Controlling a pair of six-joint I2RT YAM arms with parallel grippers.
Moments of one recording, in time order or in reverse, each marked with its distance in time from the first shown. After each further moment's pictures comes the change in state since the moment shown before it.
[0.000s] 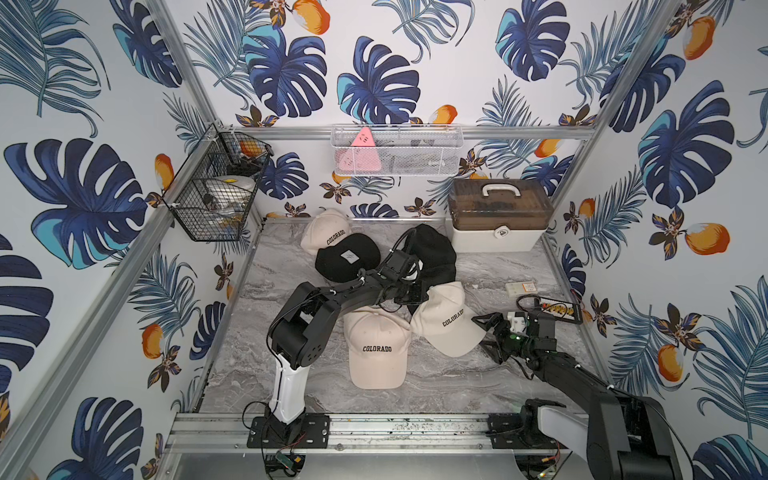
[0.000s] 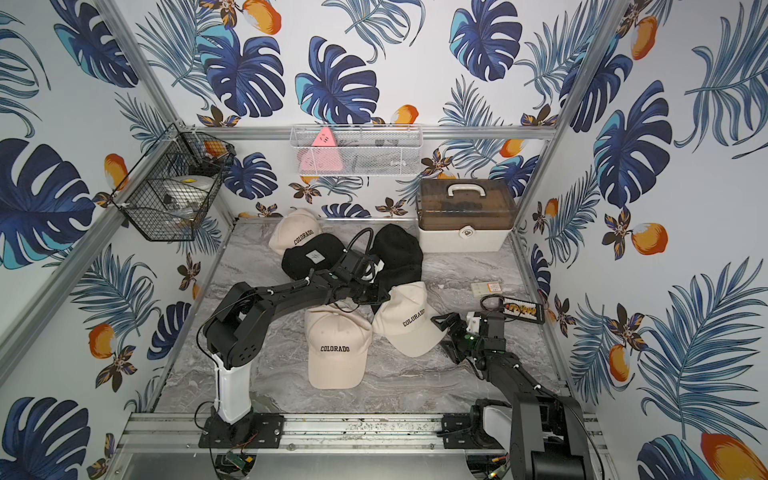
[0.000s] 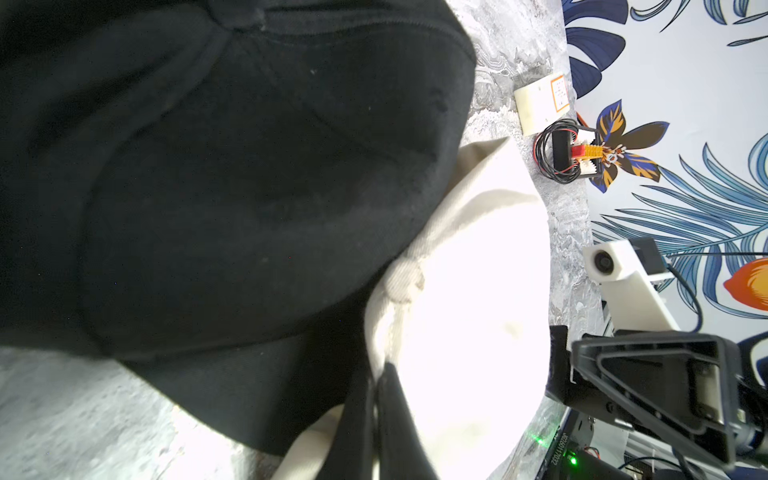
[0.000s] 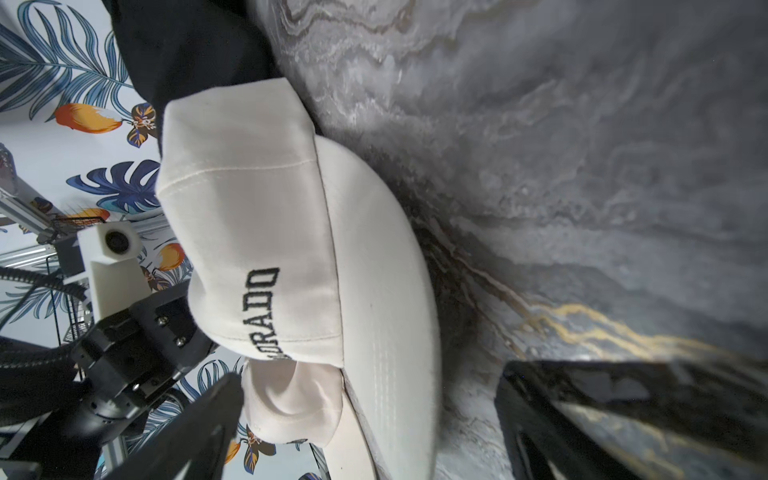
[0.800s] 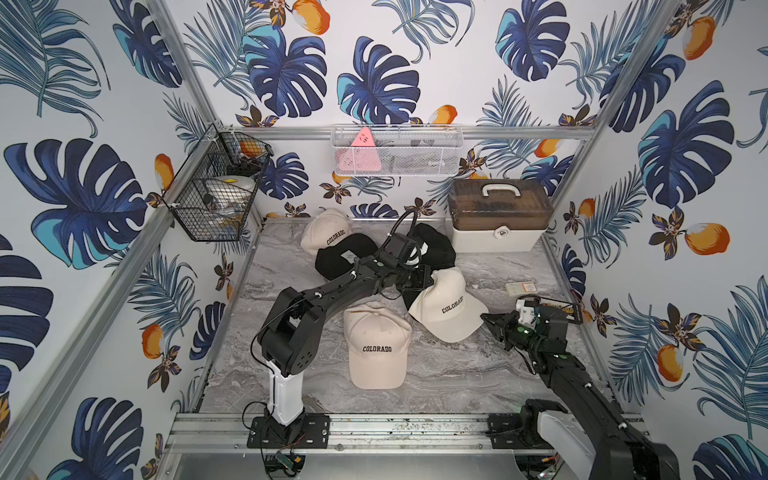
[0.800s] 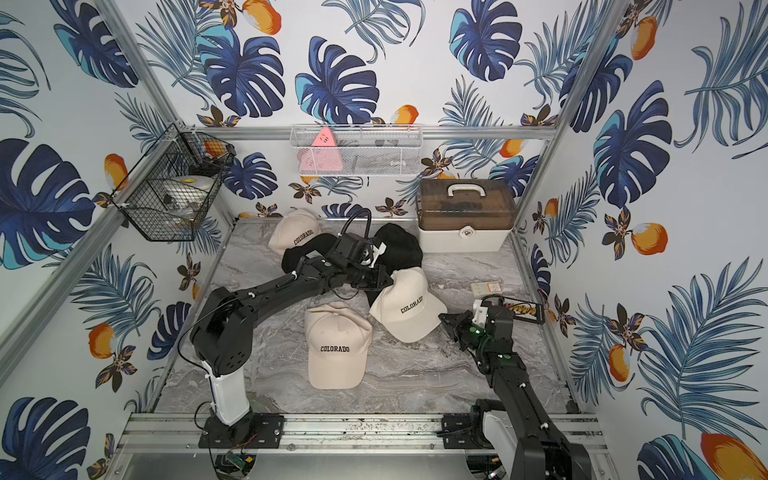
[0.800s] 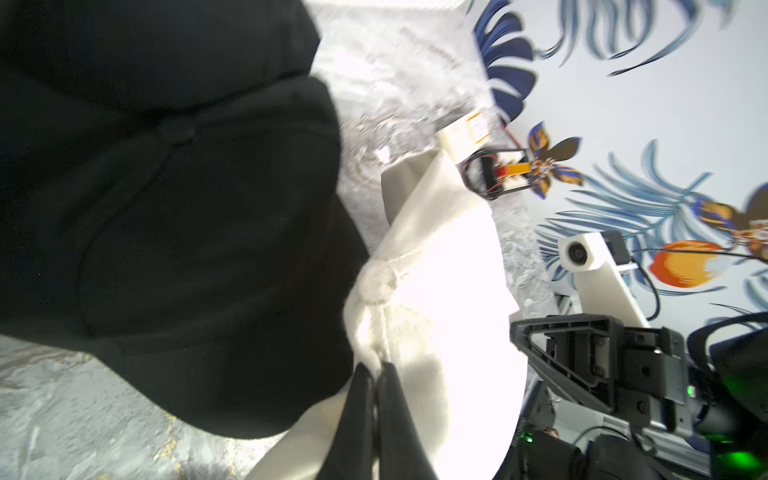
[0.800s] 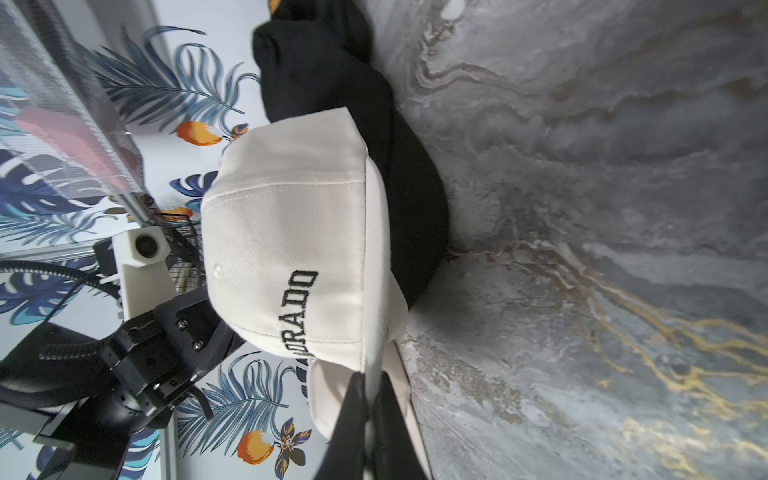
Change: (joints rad) left arm 0.001 -0.109 0.144 -0.127 0.010 0.053; right arm -0.003 -0.323 0.033 -0.071 -0.010 0.114
